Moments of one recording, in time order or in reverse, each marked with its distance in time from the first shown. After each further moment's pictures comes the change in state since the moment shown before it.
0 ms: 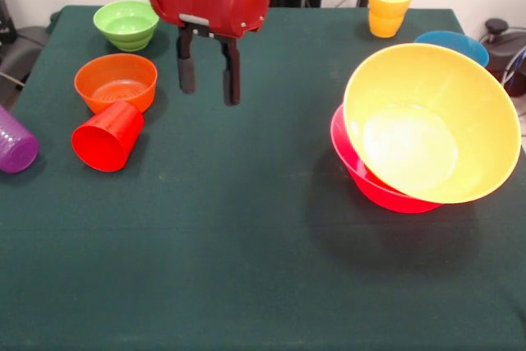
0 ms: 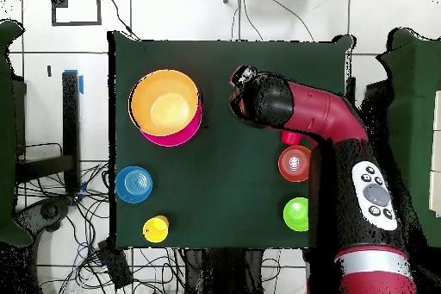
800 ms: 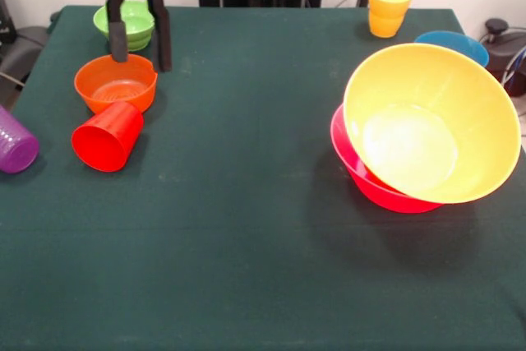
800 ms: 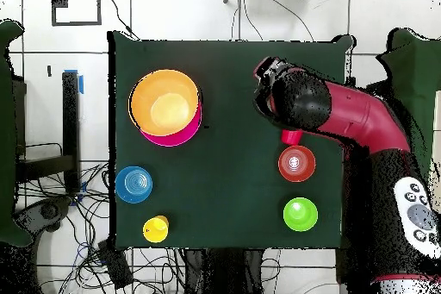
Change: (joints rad) arm -0.107 -0.083 0.061 0.012 -0.023 0.006 0.000
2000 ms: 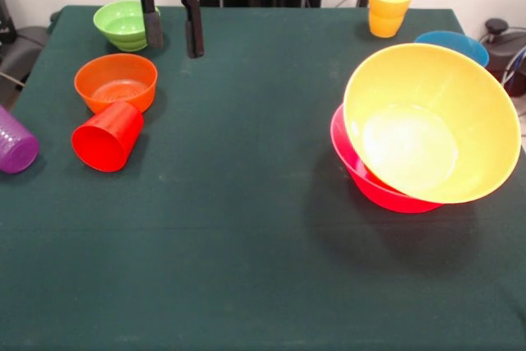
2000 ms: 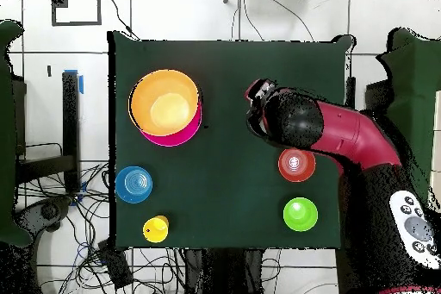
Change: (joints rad) arm -0.035 -0.029 0.040 0.132 -0.014 0.000 0.000
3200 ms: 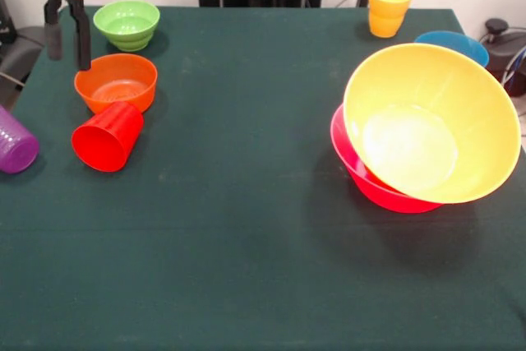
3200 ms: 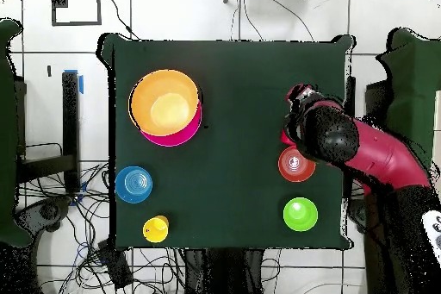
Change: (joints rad) arm -0.084 0.049 -0.066 0.005 -0.007 -0.201 0.000
